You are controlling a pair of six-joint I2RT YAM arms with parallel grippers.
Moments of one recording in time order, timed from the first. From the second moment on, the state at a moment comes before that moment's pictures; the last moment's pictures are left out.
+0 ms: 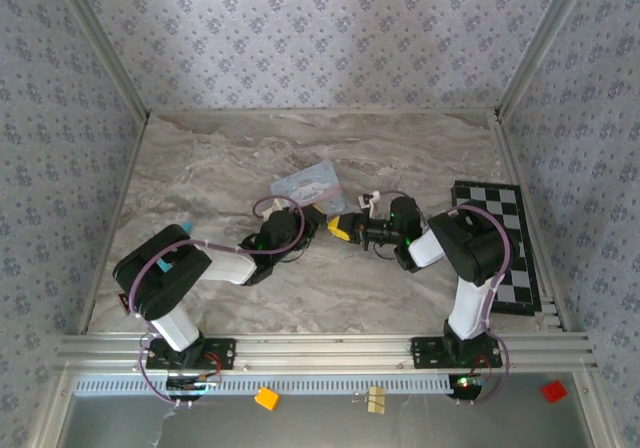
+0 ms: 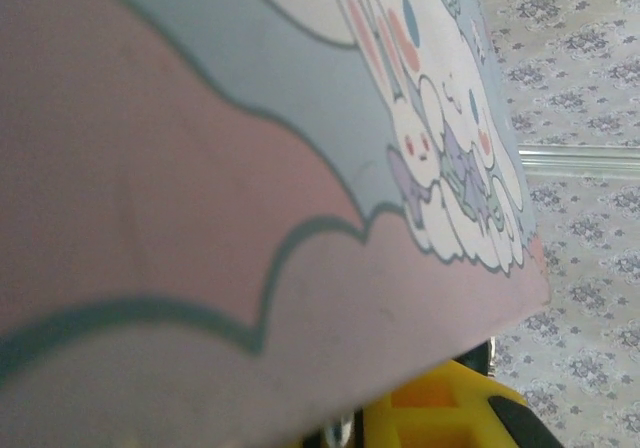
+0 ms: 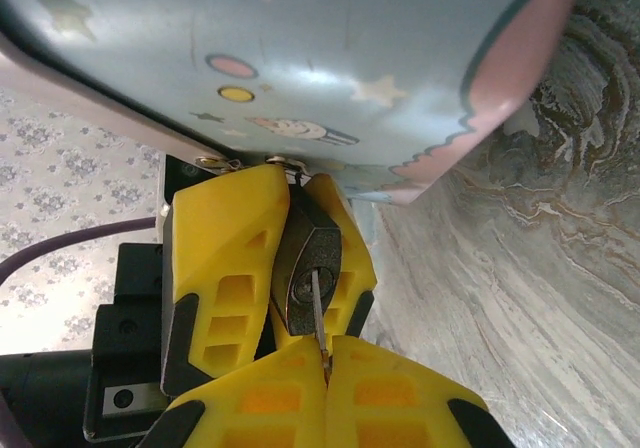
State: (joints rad) left arm -0.84 1.66 0.56 0.78 -0.12 -1.57; right arm 0.43 1.85 0.50 1.16 -0.88 1.42
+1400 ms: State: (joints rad) left arm -0.84 1.70 0.58 0.68 -0.02 -1.50; right arm 0.52 1.82 0.40 1.10 -0.72 1.38
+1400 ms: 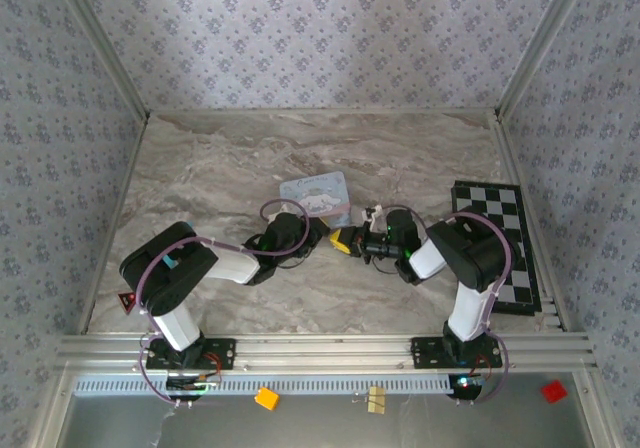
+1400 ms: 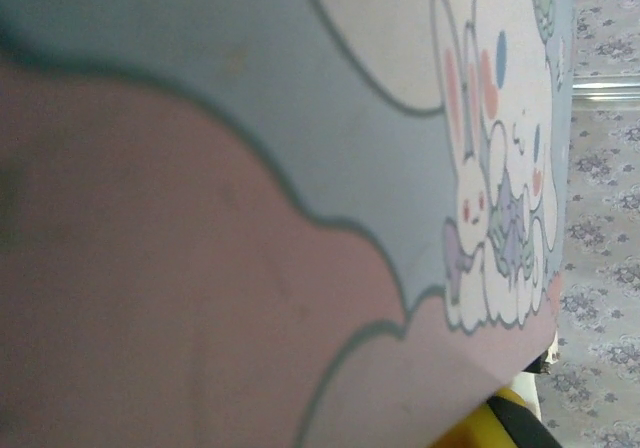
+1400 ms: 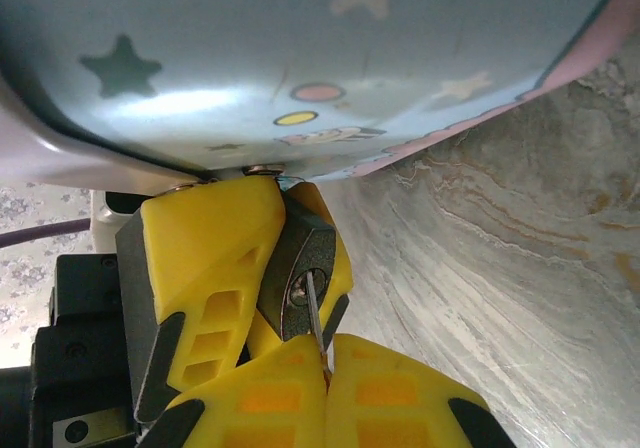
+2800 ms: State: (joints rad) left arm -0.87 1.74 0.58 0.75 0.09 -1.47; right arm 0.54 1.81 0.31 1.23 -0.74 1.39
